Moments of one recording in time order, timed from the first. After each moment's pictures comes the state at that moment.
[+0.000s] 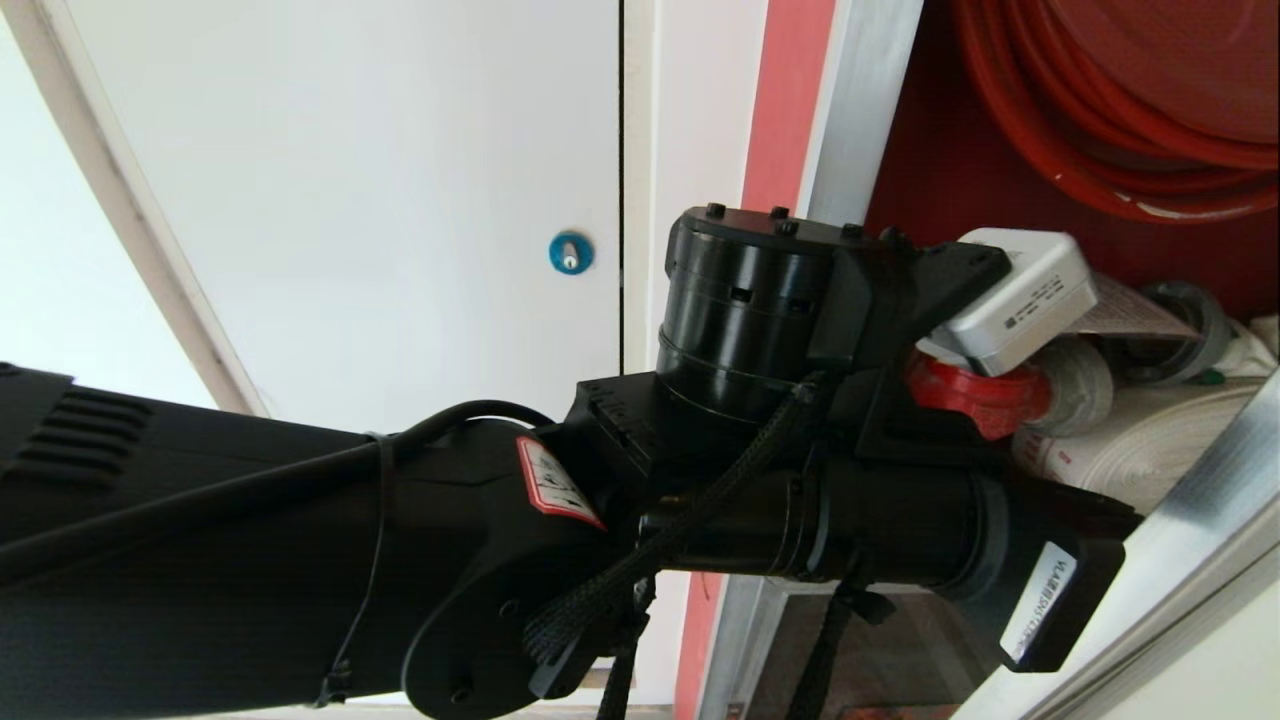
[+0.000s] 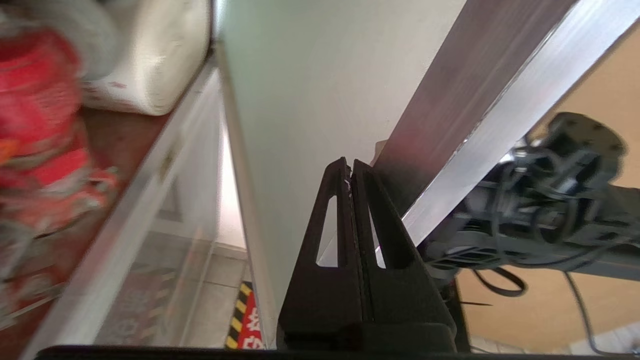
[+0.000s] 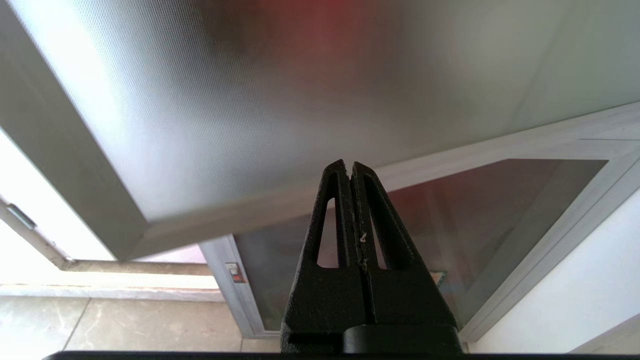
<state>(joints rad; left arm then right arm) -1.10 1.89 -1.41 -0.42 -0.49 -0.11 0.01 0.00 0.00 0.00 -0.01 0.01</state>
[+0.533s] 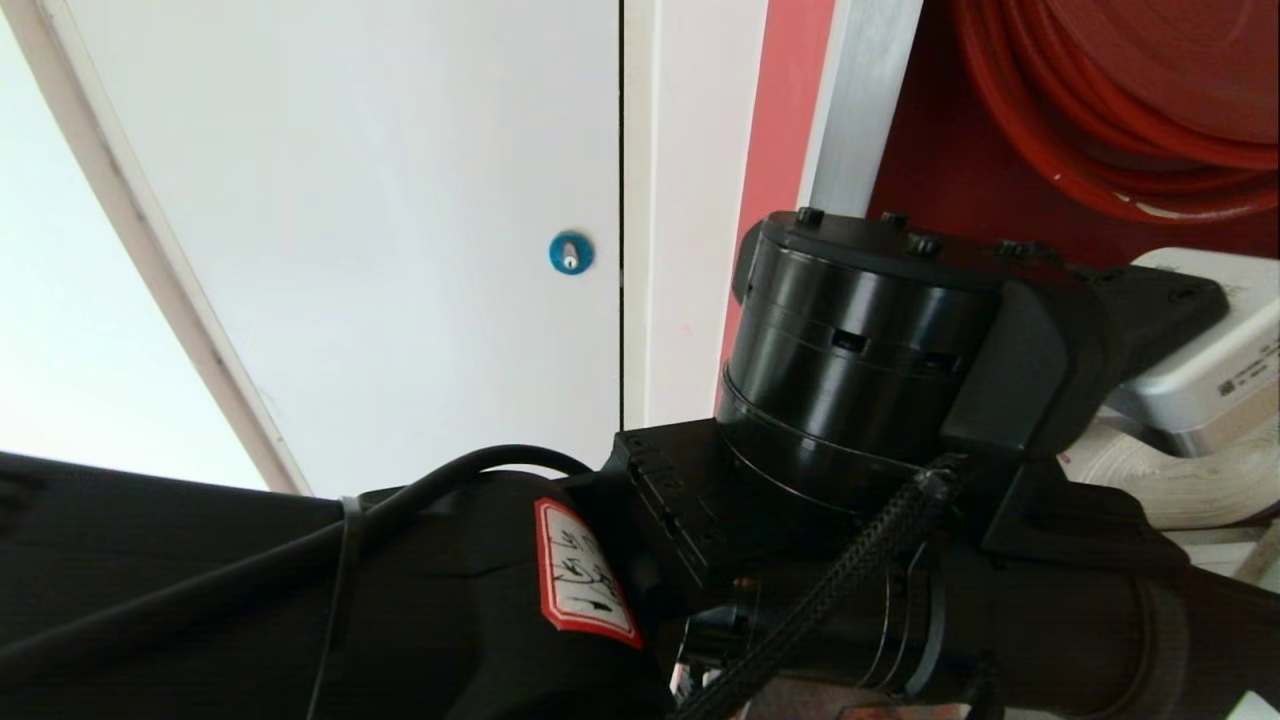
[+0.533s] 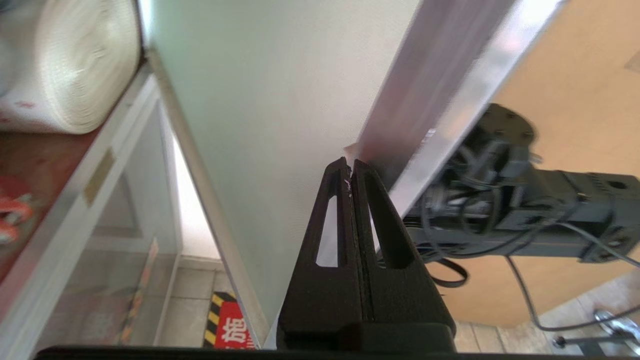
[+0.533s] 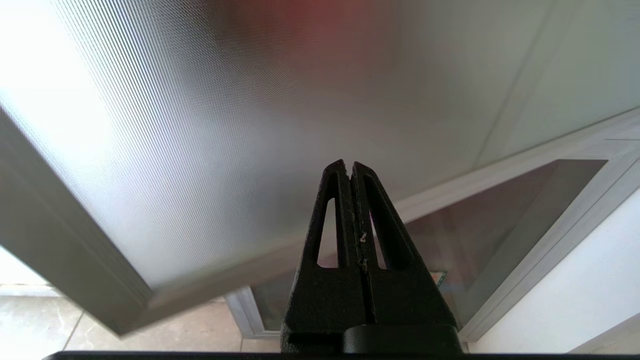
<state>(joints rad) -1.20 1.87 -1.40 -0.42 -0.49 -0.11 0.01 0.00 0.00 0.00 -0.01 0.01</state>
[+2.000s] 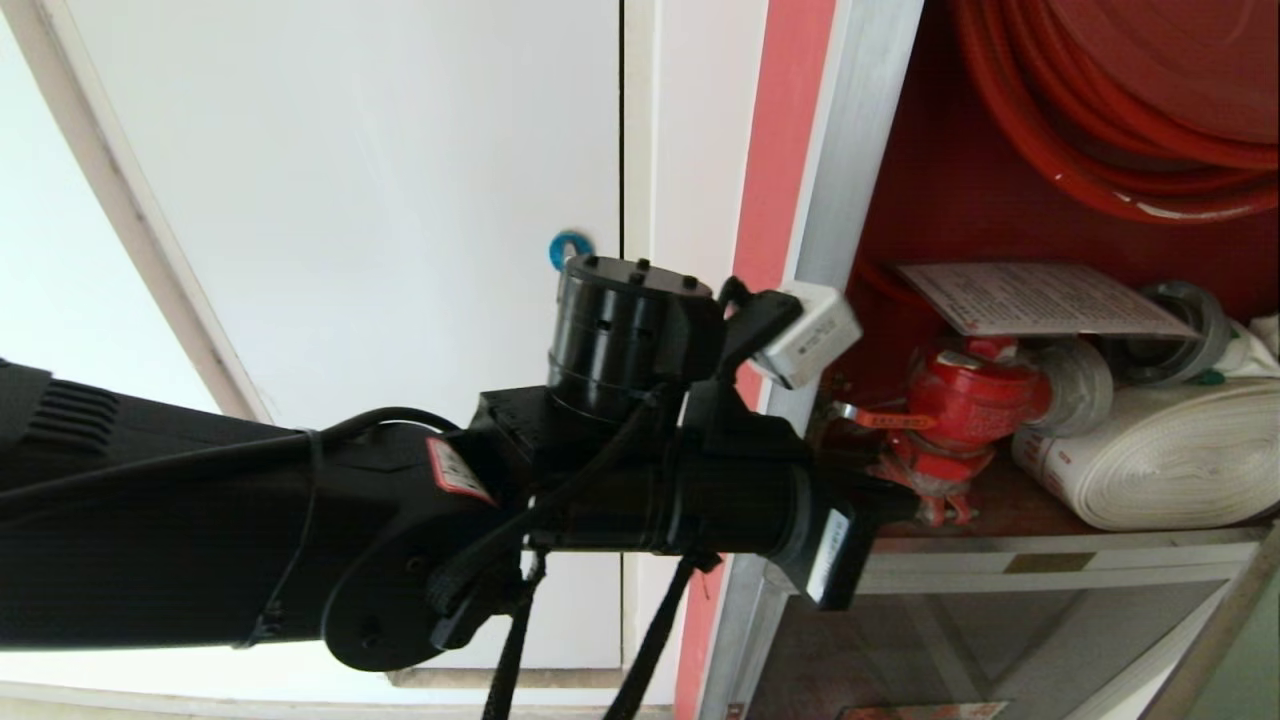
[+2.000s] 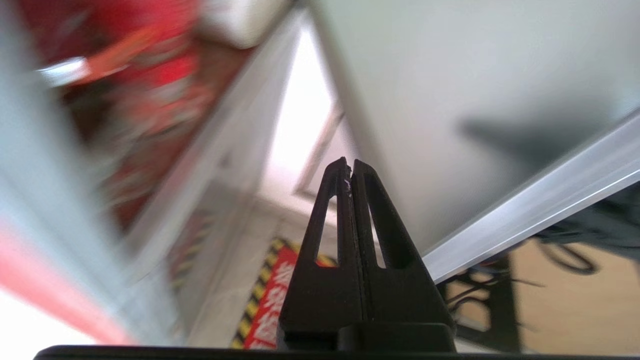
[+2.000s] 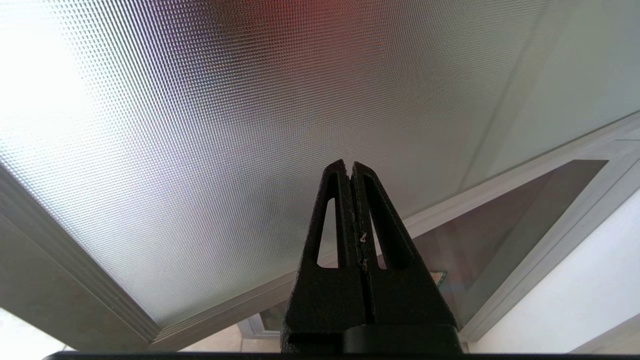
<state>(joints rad) -0.94 1.83 -1.22 -0.43 -0.46 -0.10 0.01 0.00 0.00 0.00 -0.01 0.01</state>
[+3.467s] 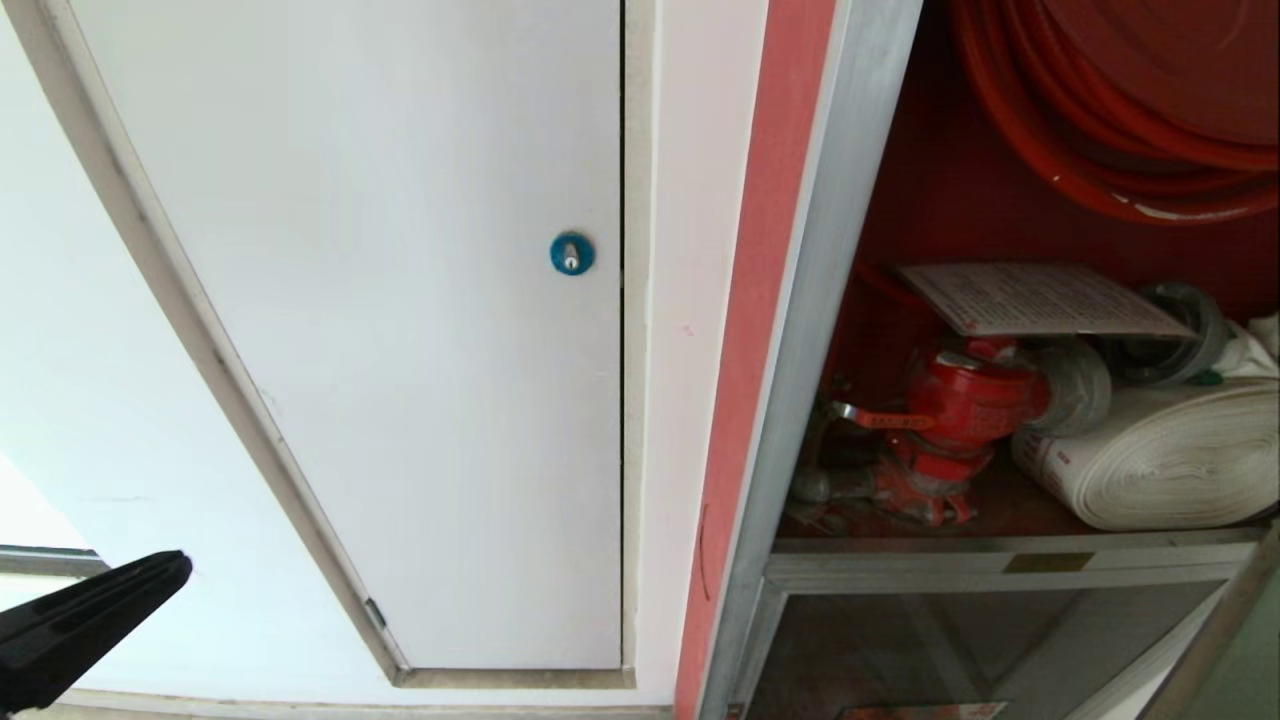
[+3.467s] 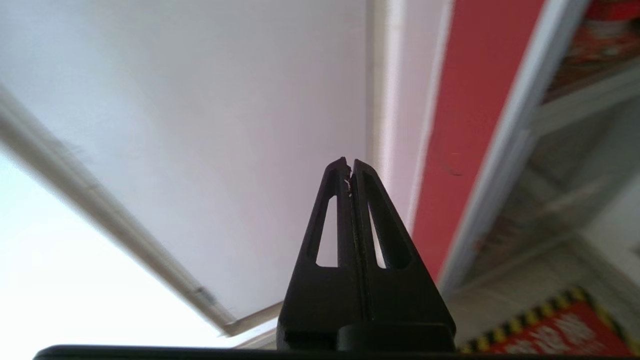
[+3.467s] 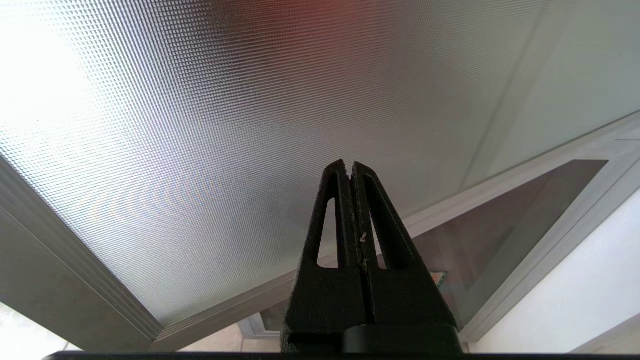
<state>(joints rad) -0.01 0.69 -0.32 -0.32 -0.39 0.16 0.01 0.00 0.00 0.00 -0.01 0.01</state>
